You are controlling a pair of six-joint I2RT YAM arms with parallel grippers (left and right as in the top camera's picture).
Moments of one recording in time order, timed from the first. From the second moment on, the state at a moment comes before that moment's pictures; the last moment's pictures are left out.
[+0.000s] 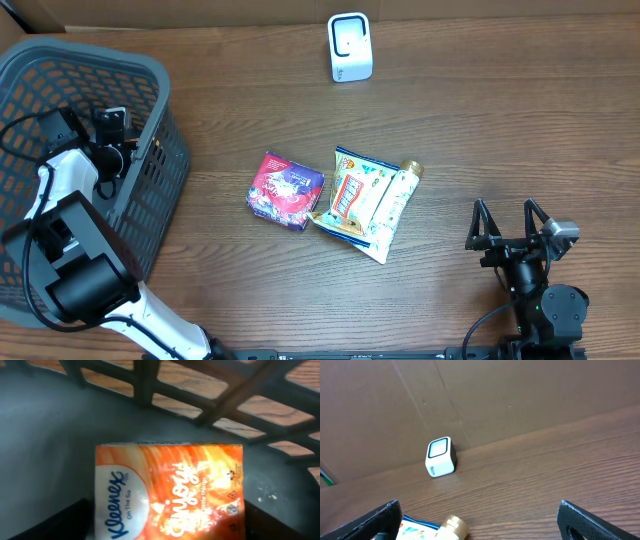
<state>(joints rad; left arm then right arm) 0.55 2.00 1.35 -0.51 0.32 0.39 0.01 0.01 0.02 -0.03 -0.11 0.33</state>
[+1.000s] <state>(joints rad) 0.55 2.06 1.61 -0.90 0.23 0.32 0.01 0.01 0.02 -0.03 -0.11 0.33</state>
